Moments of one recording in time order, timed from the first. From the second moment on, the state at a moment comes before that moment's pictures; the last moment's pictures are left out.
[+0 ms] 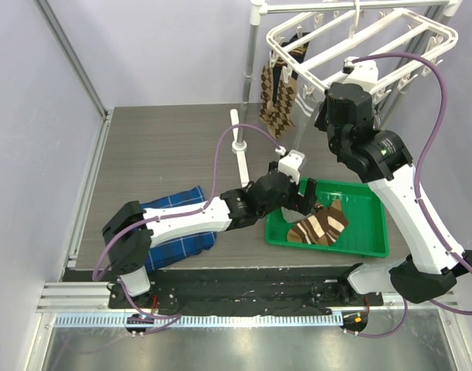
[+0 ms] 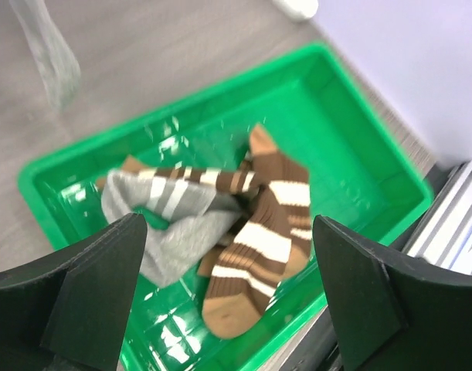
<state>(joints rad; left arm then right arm) -1.15 1.74 1.32 0.07 -0.26 -0.41 0.57 1.33 1.79 -0.78 0.69 0.36</state>
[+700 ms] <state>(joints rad) -0.97 2.00 1.73 0.10 -0.42 -0.17 0.57 1.27 1.78 -0.76 0.61 0.37</state>
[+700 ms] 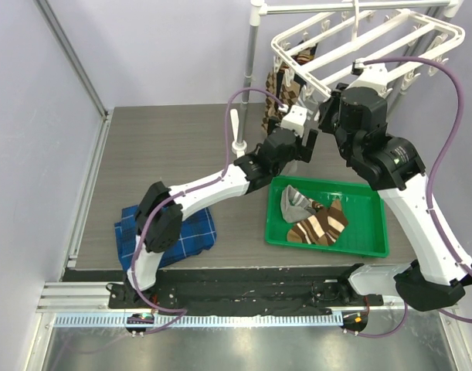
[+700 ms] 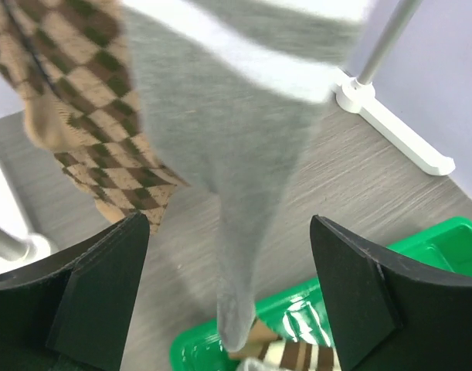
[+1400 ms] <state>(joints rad) -0.97 1.87 1.53 0.17 -0.15 -0.26 0.57 1.19 1.71 -0.76 0.63 0.37</state>
